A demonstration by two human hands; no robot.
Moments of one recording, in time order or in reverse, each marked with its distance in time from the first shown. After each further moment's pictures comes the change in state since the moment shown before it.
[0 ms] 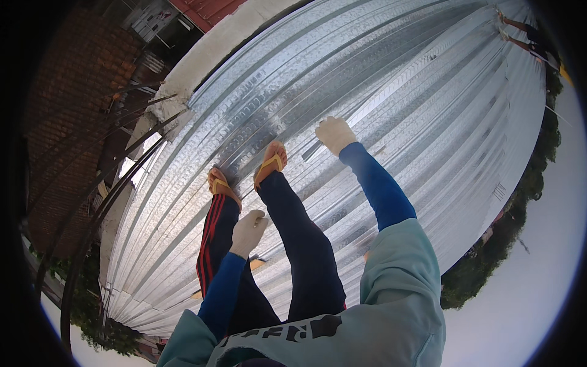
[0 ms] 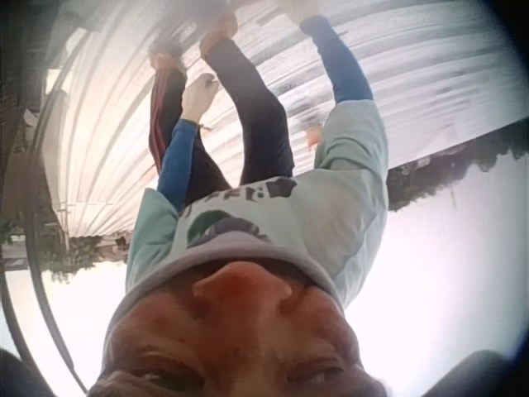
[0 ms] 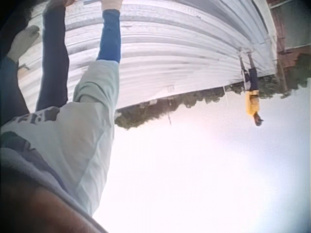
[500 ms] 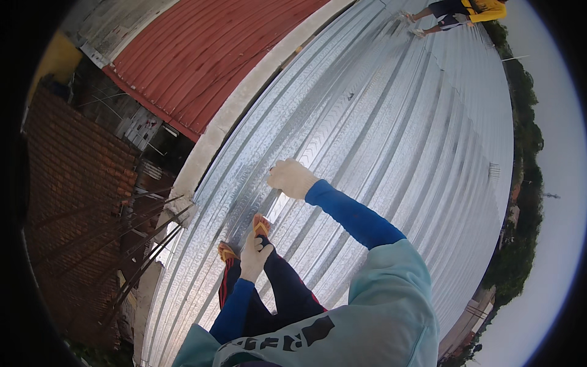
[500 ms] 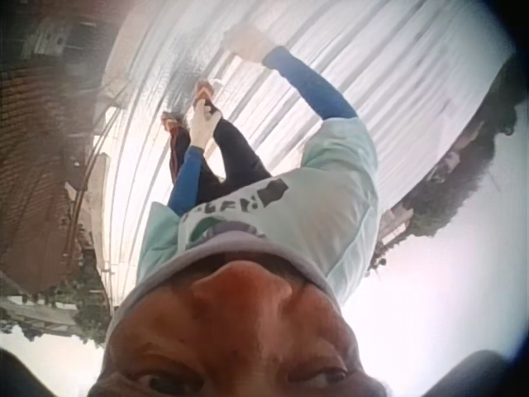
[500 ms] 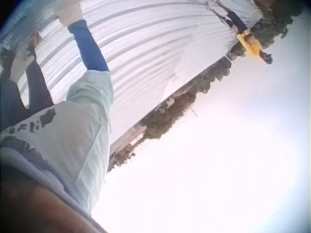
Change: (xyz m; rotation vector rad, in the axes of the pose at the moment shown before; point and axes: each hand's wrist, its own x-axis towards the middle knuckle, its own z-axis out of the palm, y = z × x) left_hand -0.082 0.176 -0.028 -0.154 0.188 0.311; right_hand -0.205 0.048 -0.277 0.226 0.441 -0.089
